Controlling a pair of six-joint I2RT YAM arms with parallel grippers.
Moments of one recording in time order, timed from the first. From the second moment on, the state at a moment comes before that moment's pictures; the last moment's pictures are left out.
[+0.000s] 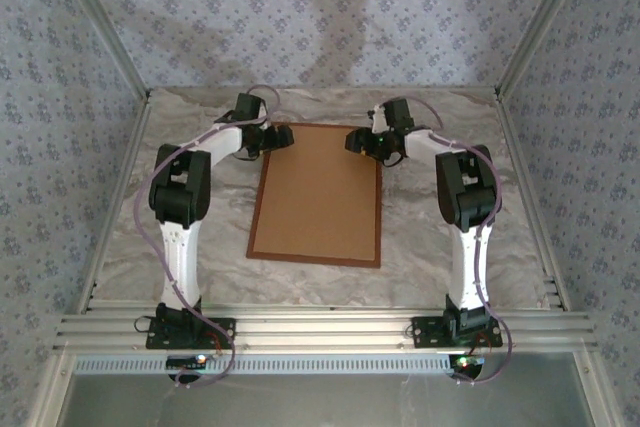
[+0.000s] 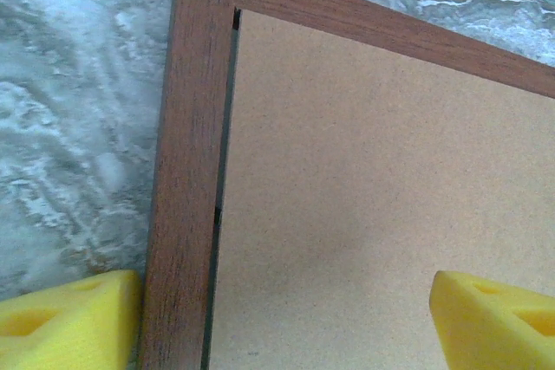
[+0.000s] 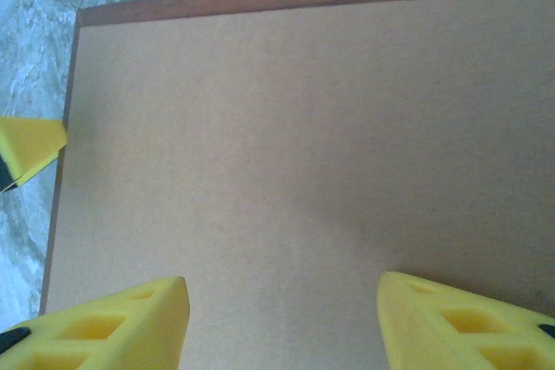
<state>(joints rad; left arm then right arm) -0.27 2.21 1.64 -0.39 0.26 -0.45 0.25 2.14 1.49 -0.23 -0.53 0.42</state>
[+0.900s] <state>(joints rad) -0.29 1.97 1.49 -0.44 0.16 -0.39 0.54 1.42 0.94 -0.47 -0.05 0.19</state>
